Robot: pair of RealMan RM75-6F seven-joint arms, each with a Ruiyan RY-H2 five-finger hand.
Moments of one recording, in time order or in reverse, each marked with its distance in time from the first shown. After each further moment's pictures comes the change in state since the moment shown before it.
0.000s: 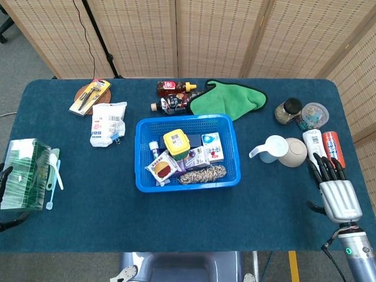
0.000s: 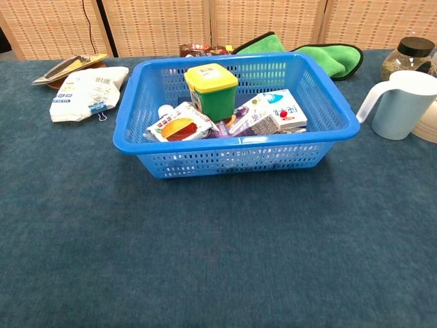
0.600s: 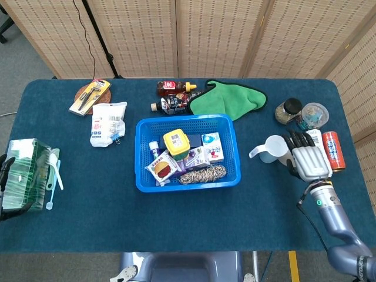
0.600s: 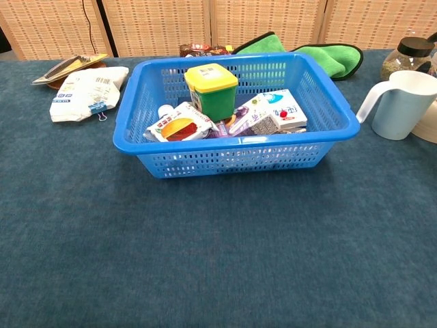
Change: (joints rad) left arm -0.066 0.024 -0.060 -0.026 -0.104 -0.081 0.011; right arm 0.286 -0.062 0.137 0.118 0.278 -0.419 -0.004
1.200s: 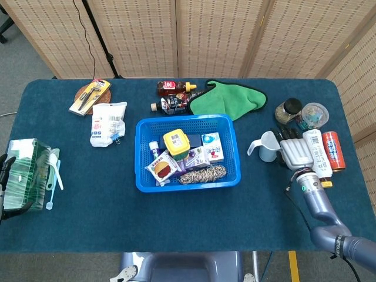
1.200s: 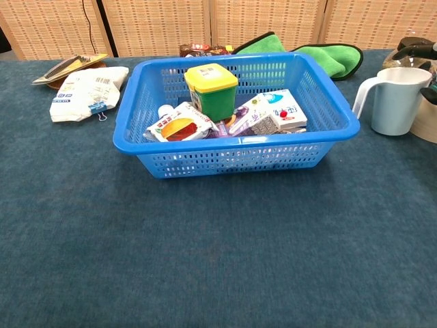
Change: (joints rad) left arm -0.007 -0.010 -0.004 -0.003 -0.014 -0.005 0.027; right arm 0.114 -0.174 0.034 0.239 0.095 -0.148 -0.014
